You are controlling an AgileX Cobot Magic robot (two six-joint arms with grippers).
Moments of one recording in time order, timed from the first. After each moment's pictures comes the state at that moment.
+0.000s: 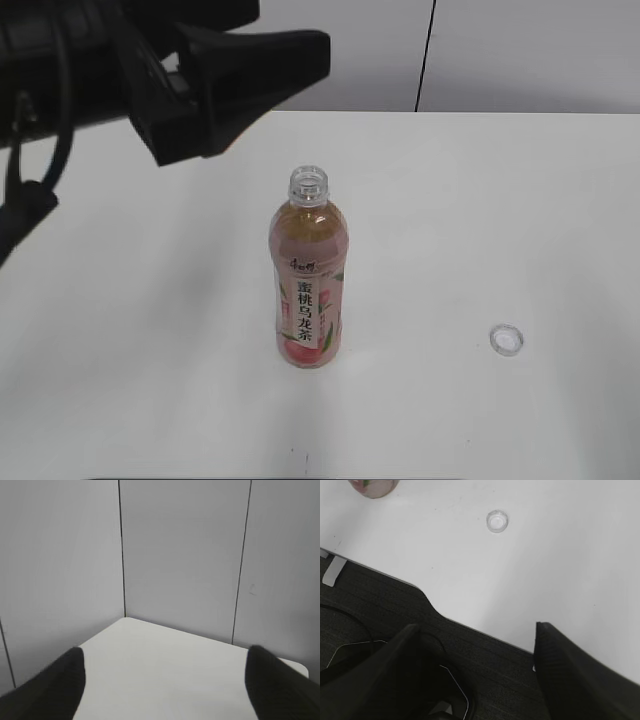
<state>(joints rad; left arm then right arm) -0.50 1.29 -0.69 0.97 -0.75 -0.78 0.29 0.36 -0.52 0.14 1.10 -0.22</state>
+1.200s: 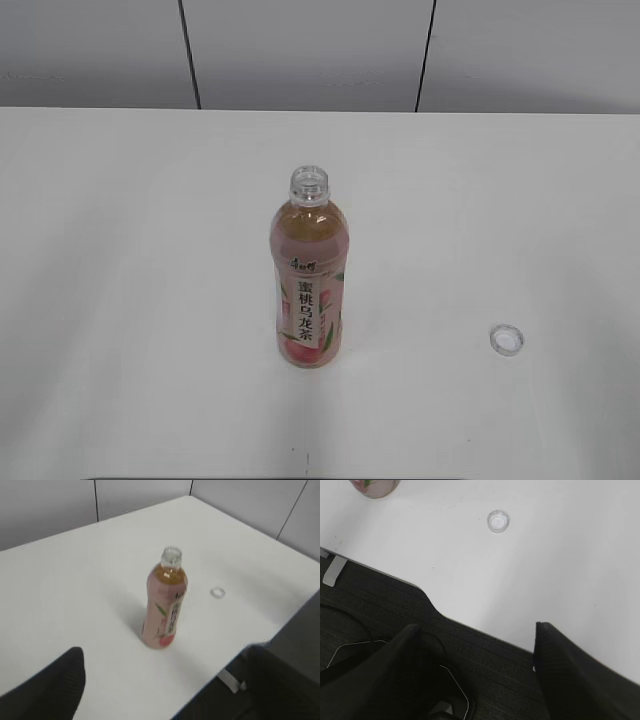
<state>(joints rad) -0.74 0.40 -0.64 0.02 0.73 -0.09 0.29 0.36 -0.52 0.14 1.10 -0.22</state>
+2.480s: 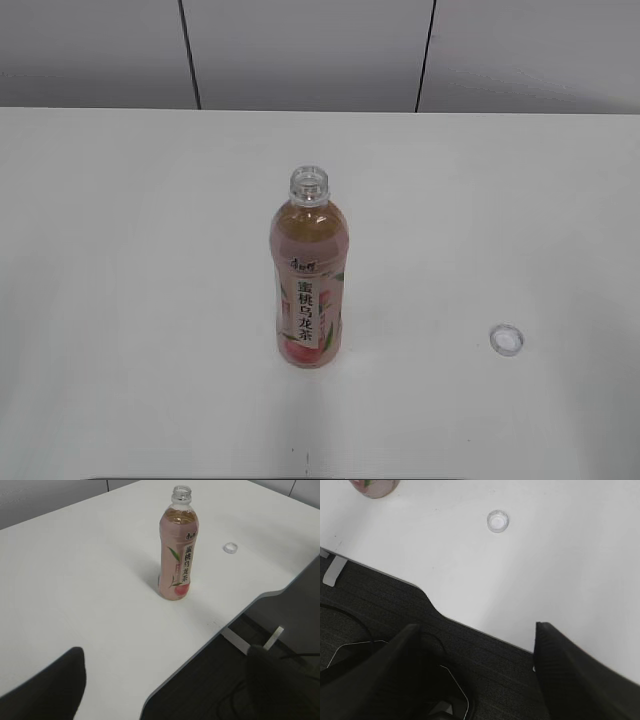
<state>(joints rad) -0.73 0.09 -0.56 0.06 1.02 -0.04 0.29 0.36 -0.52 0.14 1.10 -0.22</state>
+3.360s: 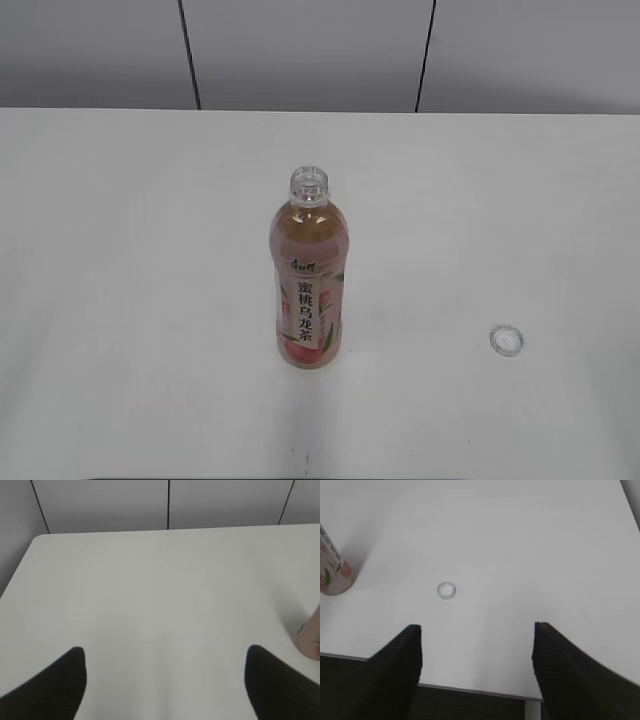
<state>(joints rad) -0.08 -0.01 -0.56 0.06 1.03 -0.04 0.02 0.00 -0.51 0.15 1.10 -0.22</state>
